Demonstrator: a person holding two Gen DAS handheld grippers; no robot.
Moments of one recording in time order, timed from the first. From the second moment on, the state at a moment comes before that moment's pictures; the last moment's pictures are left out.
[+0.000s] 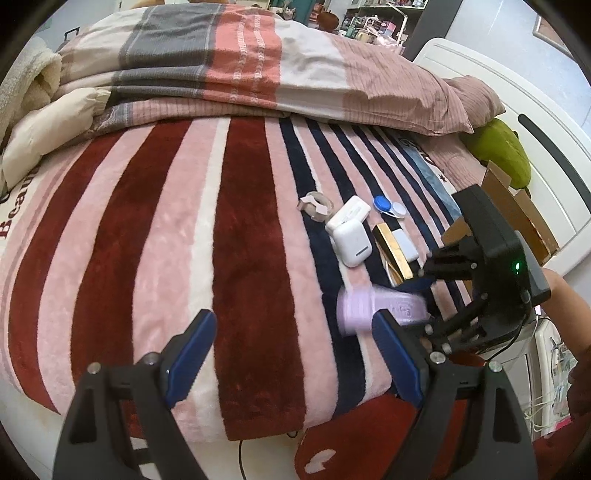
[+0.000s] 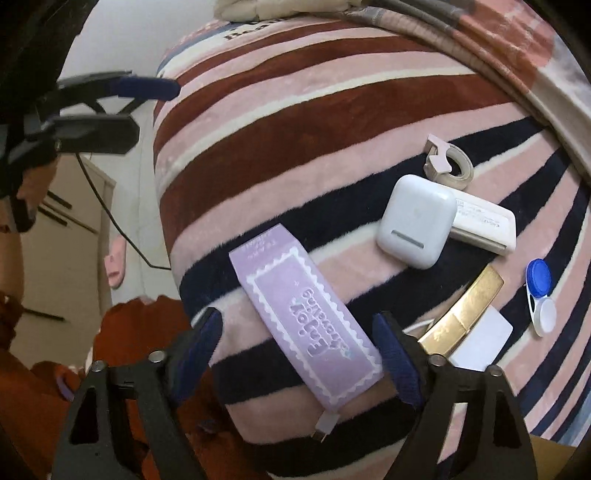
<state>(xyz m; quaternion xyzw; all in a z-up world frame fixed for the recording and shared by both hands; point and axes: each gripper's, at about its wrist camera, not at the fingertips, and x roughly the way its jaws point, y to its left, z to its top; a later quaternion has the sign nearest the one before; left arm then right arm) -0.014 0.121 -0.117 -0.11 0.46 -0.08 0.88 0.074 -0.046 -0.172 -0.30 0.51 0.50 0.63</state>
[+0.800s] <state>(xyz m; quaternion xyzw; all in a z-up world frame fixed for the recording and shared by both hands) 0.081 -0.055 0.016 -0.09 0.38 -0.30 0.87 0.060 -0.144 0.015 -0.13 0.38 0.43 0.81</state>
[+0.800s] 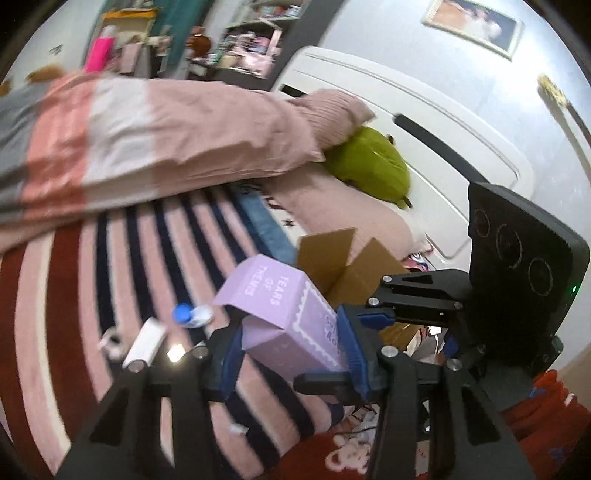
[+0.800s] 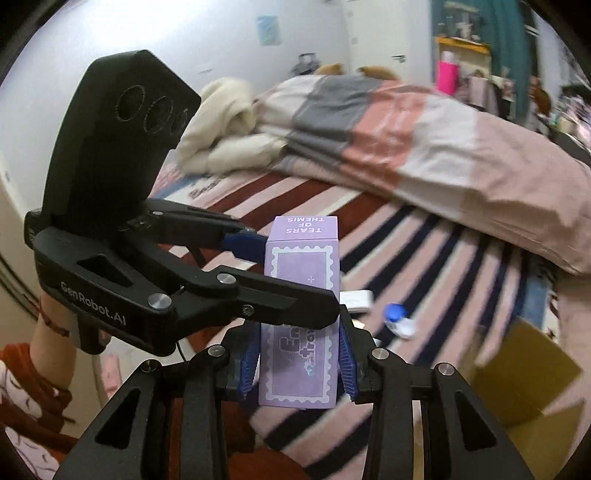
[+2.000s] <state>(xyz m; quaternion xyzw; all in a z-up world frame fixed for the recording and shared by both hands) 0.071 0.008 0.019 -0.02 0.38 -0.12 0.92 0.052 -0.172 0.006 -0.12 0.38 0.44 0.81</state>
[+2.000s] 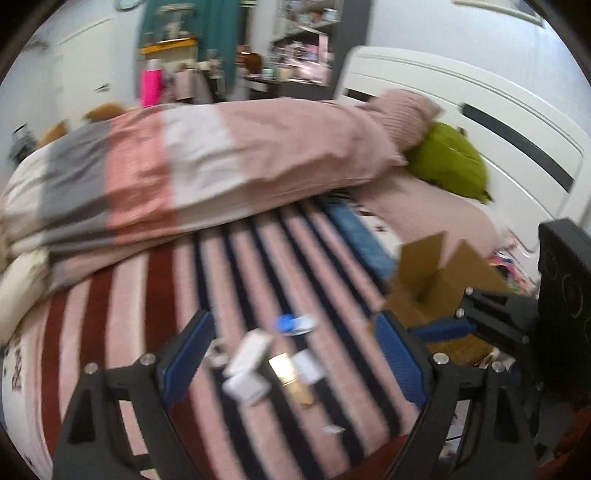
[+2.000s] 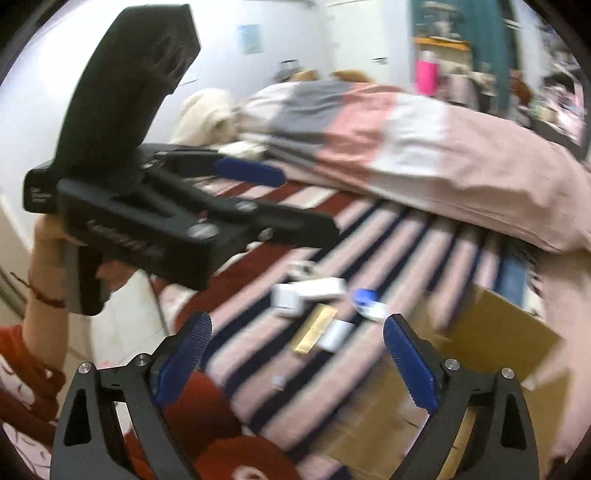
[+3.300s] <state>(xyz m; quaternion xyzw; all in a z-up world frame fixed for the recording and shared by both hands) 0.055 -0.026 -0.004 -0.08 0.38 -0.28 0.88 0.050 -0.125 -0.025 -0.15 0.37 0.44 0.81</state>
